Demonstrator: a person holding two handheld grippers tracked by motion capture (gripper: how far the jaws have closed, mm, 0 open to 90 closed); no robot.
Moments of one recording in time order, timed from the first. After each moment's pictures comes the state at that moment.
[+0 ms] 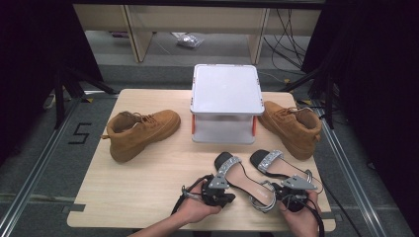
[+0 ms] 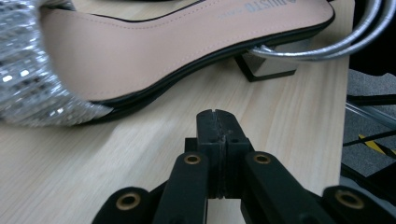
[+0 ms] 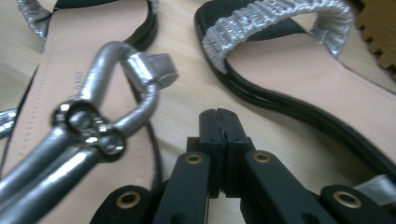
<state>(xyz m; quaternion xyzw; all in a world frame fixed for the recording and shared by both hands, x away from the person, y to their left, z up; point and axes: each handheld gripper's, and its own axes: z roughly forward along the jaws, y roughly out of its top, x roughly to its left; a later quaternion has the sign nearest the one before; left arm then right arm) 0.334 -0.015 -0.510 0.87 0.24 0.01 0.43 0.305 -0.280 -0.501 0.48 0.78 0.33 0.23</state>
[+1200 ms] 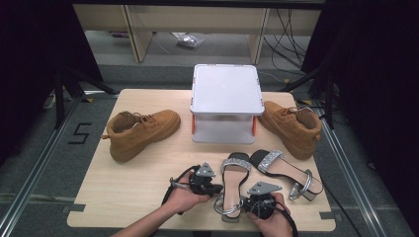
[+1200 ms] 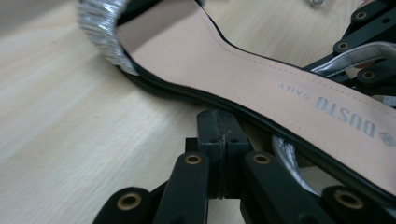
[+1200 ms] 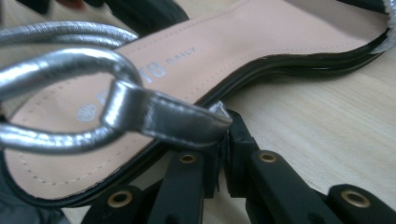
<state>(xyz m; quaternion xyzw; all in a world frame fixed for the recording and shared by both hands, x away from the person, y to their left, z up) 0.356 0.032 -0.502 0.85 0.29 0.02 0.43 0.294 -0.202 -0.504 0.41 0.84 0.34 0.11</state>
